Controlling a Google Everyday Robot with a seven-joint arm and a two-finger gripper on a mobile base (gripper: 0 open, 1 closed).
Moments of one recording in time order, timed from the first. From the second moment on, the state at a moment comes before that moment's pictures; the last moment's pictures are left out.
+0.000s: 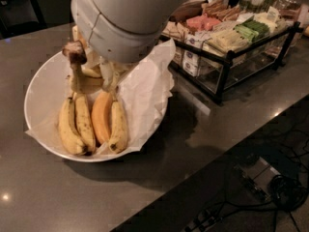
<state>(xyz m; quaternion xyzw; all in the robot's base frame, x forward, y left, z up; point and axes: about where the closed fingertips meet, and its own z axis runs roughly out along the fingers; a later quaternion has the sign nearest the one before) 0.424 0.094 1.026 -0.90 0.28 -0.14 0.30</state>
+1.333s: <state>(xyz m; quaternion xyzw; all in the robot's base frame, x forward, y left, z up) 0.416 0.116 1.028 -0.86 0.29 -0.11 0.40</state>
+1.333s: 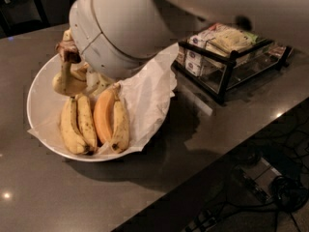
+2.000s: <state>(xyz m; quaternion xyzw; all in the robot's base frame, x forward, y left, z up) 0.397 0.035 1.076 -0.78 0.30 -0.19 0.51</state>
